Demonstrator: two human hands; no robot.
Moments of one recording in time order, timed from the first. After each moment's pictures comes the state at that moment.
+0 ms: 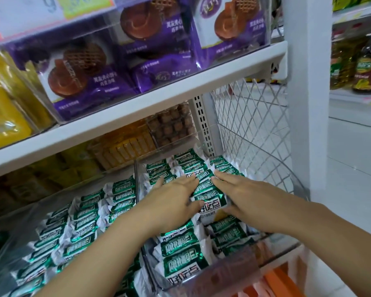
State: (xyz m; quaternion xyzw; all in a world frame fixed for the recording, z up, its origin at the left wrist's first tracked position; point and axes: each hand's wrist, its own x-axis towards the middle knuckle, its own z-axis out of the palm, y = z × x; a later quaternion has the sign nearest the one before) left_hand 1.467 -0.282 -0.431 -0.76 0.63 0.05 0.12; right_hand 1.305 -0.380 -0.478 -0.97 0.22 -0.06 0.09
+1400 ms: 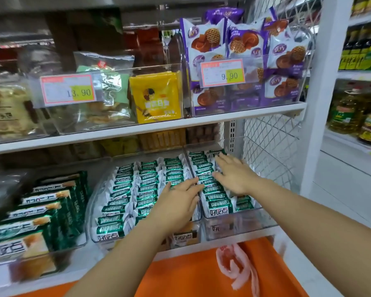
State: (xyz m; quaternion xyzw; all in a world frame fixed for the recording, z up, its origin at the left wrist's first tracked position) left_hand 1.456 -0.132 -0.429 -0.80 0.60 0.01 -0.08; right_hand 1.353 -0.300 -0.411 -0.95 0.30 -0.02 0.08
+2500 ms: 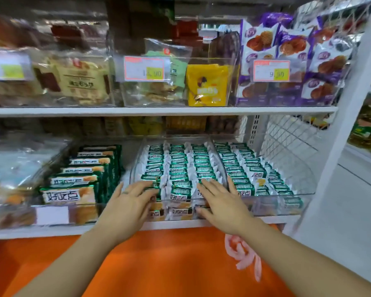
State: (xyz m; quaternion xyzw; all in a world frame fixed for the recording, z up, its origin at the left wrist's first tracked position) left_hand 1.508 0.040 -0.457 -0.84 0.51 -0.17 -0.07; right_hand 1.352 -0.167 -0.466 -0.98 0.17 -0.02 -0.03
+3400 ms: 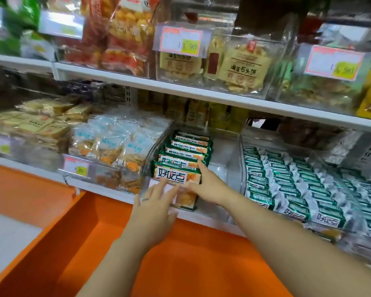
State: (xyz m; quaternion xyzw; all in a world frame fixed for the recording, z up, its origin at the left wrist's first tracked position) left_hand 1.580 0.195 -0.490 -0.94 0.30 0.01 -0.14; right_hand 1.576 0.023 -0.454 -0.93 0.12 0.01 0.35
